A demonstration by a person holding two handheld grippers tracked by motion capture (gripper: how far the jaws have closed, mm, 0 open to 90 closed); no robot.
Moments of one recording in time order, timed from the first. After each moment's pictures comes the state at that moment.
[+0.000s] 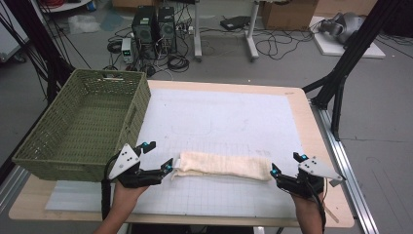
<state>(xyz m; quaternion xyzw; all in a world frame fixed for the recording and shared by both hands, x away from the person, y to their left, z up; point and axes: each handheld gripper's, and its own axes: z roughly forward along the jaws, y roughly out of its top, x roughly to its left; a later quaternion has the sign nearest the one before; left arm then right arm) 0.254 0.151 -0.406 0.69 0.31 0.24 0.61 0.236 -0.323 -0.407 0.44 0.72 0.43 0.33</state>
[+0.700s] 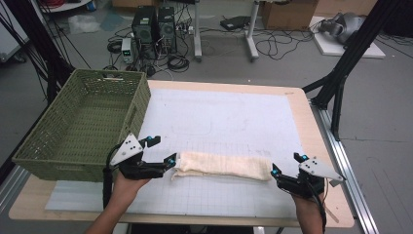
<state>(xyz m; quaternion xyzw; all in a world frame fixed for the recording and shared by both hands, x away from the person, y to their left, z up) 0.271 0.145 -0.384 0.71 0.31 0.20 0.60 0.235 -0.325 -0.407 0.44 0.72 0.43 0.33</state>
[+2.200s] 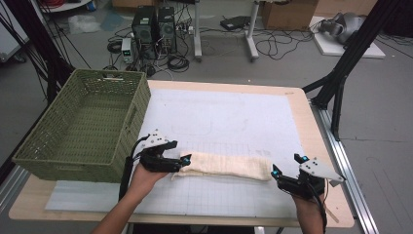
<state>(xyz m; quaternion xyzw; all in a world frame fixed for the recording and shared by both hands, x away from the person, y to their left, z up) 0.308 0.109 -0.412 0.77 0.35 0.12 0.52 0.233 -0.327 -0.409 0.44 0.72 0.43 0.33</state>
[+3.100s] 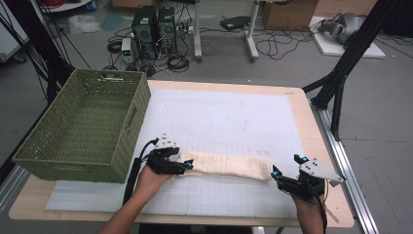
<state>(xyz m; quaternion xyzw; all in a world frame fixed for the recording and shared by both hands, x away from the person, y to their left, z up) 0.316 0.093 -0.442 0.80 0.38 0.10 0.45 0.232 -0.327 -0.410 0.44 0.72 0.43 0.33</state>
